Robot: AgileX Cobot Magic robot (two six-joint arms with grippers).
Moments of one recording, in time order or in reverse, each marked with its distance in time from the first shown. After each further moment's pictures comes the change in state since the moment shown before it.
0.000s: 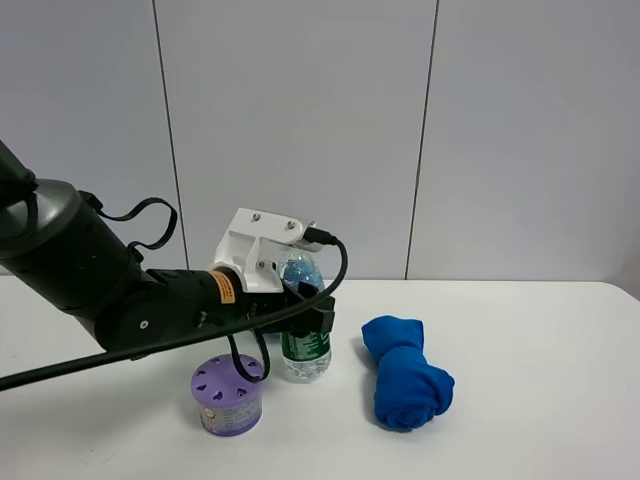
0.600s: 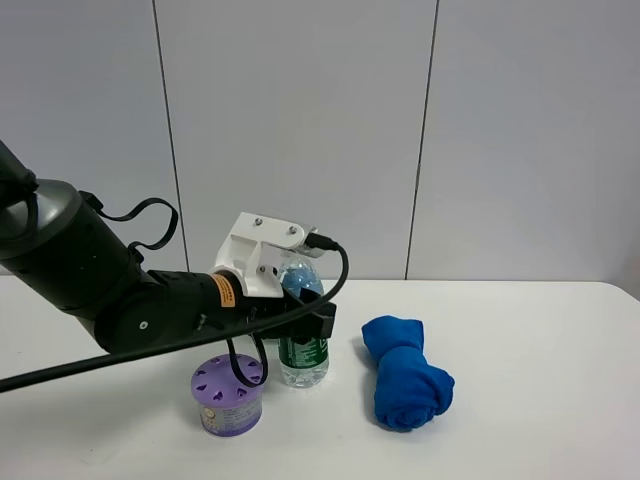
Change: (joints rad) left arm 0.000 0.002 -0.001 0.019 0.026 -0.024; right arm 0.000 0.000 0.000 0.000 0.000 0.000
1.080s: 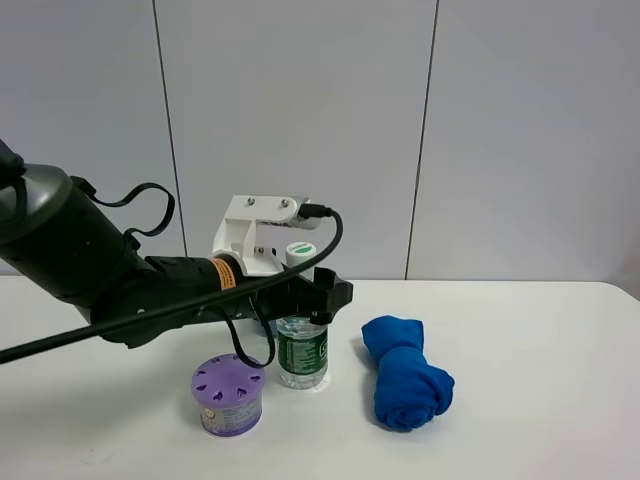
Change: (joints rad) left arm 0.000 -0.040 -0.003 0.023 -0.023 -0.116; right arm 0.000 0.000 0.000 0.000 0.000 0.000
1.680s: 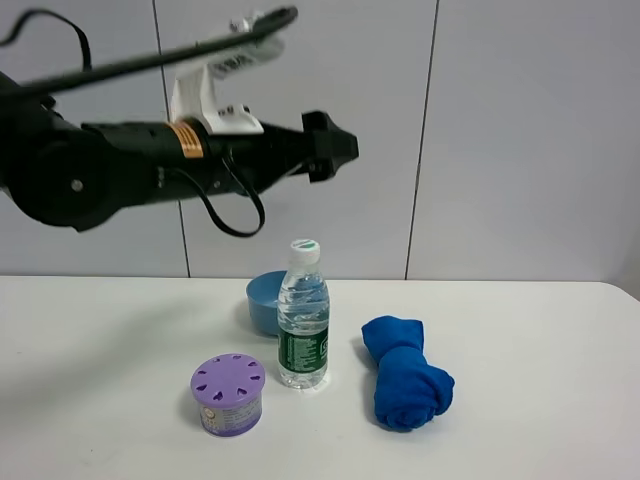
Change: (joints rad) left arm 0.000 -0.302 0.002 0.007 0.029 -0.081; right arm 0.000 0.000 0.000 0.000 0.000 0.000
